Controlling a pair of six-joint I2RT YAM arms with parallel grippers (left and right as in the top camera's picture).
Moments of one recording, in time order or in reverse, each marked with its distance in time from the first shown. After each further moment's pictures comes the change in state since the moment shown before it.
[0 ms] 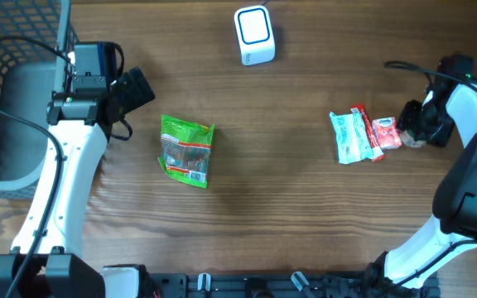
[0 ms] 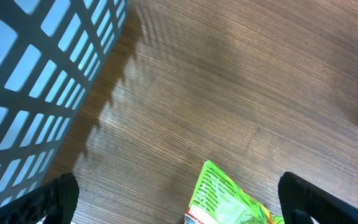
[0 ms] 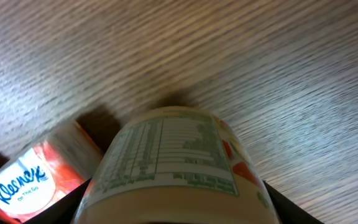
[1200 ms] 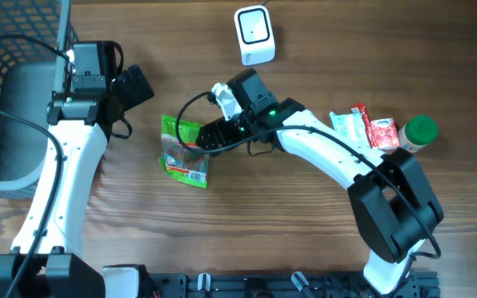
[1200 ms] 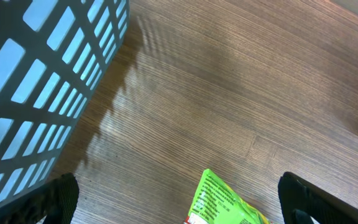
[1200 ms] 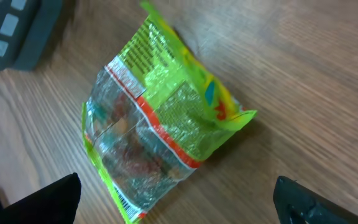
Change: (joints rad) left arm 0.000 0.000 0.000 0.026 -0.015 0.000; right arm 0.977 -0.021 -0.027 0.486 -0.515 0.034
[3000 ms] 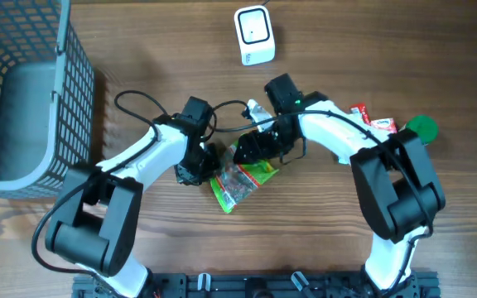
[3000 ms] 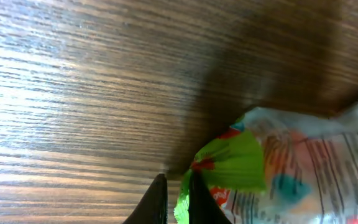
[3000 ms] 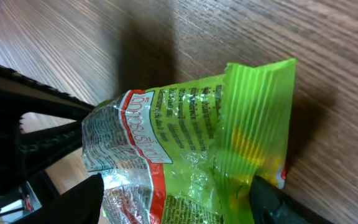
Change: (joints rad) left arm -0.380 0.289 -0.271 -0.040 0.410 -0.203; right arm -0.171 0.079 -0.077 -0.261 -0.225 -0.119
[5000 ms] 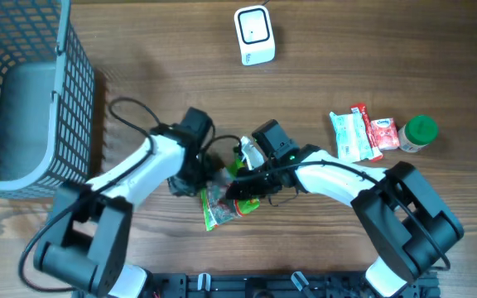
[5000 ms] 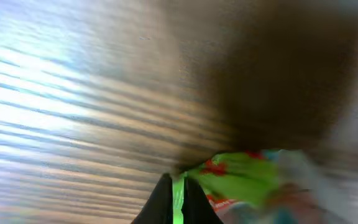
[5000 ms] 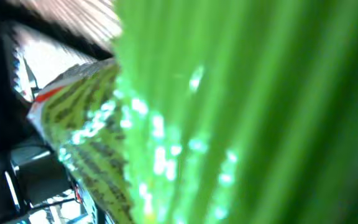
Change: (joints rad) left arm -0.022 -0.090 -0.073 -0.070 -0.095 -0.043; right arm 0.180 -0.192 -0.399 0.441 -0.101 0.418
